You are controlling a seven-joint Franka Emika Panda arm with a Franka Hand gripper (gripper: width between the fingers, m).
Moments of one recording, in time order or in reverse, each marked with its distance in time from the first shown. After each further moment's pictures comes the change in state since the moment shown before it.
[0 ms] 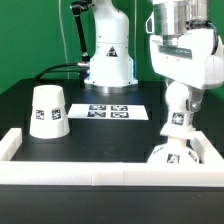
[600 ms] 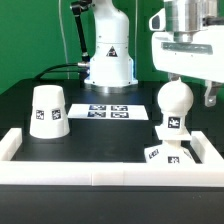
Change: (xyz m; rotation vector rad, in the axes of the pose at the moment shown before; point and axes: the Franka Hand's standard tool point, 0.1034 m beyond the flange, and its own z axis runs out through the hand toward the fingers) arm -0.029 0.014 -0.005 -0.018 0.017 -0.249
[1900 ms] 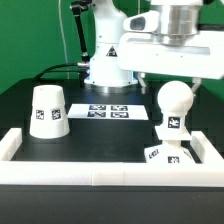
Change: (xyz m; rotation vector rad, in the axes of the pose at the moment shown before) arm 0.030 0.080 0.001 -0.082 0.003 -0.674
